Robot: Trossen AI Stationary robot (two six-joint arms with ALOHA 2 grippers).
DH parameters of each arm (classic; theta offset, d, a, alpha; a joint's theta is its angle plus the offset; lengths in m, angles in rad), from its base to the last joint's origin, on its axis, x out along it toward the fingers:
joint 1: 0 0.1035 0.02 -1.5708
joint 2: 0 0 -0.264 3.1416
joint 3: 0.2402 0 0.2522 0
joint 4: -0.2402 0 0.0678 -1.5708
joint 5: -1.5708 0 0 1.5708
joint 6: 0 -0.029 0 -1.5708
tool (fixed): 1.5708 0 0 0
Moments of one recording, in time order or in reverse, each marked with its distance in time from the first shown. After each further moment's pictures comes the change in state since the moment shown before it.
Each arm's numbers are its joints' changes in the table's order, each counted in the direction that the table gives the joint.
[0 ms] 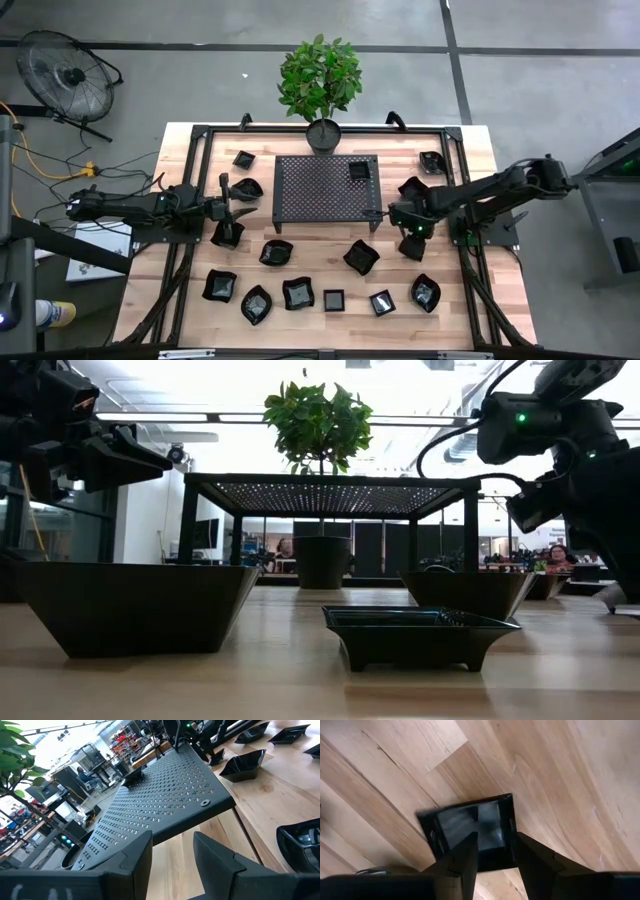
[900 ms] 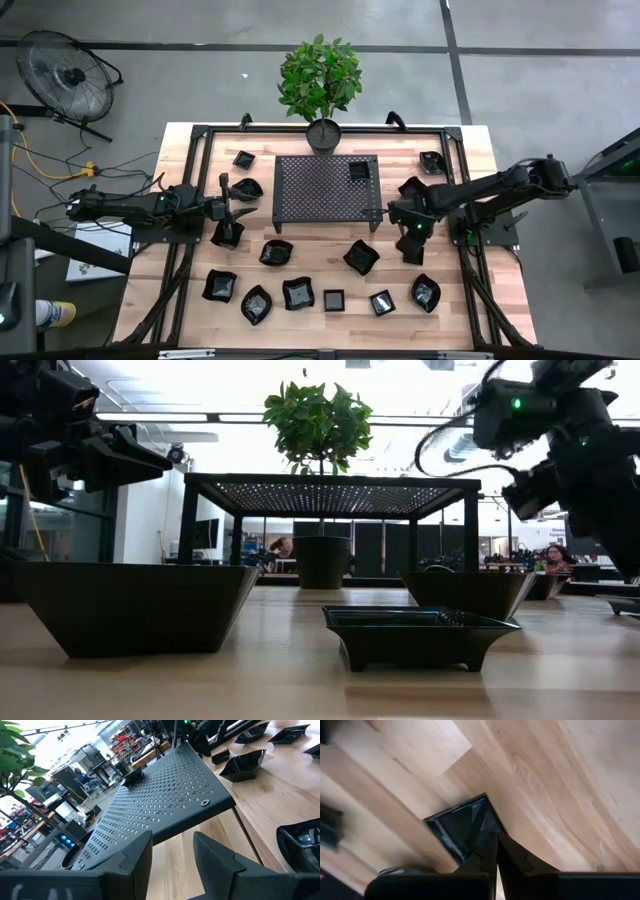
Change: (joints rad) left arm 0.000 0.000 0.000 0.000 0.000 0.000; right arm 0.000 -0.031 0.057 -0.065 0.010 -0.083
